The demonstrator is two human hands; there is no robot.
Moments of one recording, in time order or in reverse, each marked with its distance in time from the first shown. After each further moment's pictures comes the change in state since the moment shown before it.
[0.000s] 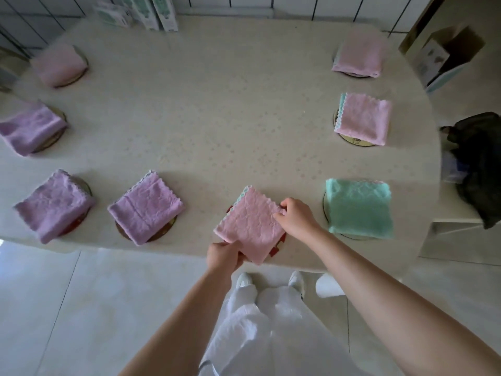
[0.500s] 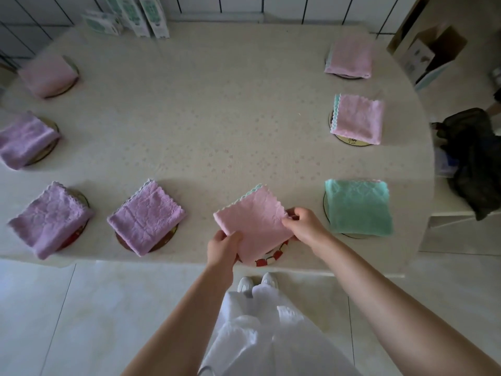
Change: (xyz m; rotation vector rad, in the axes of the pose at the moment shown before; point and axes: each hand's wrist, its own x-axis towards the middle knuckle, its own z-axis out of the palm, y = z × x) left_hand 0.003 0.023 -0.007 -0.088 -0.086 0.115; right_hand -0.021 0.004 -0.001 0.484 -0.042 0.150
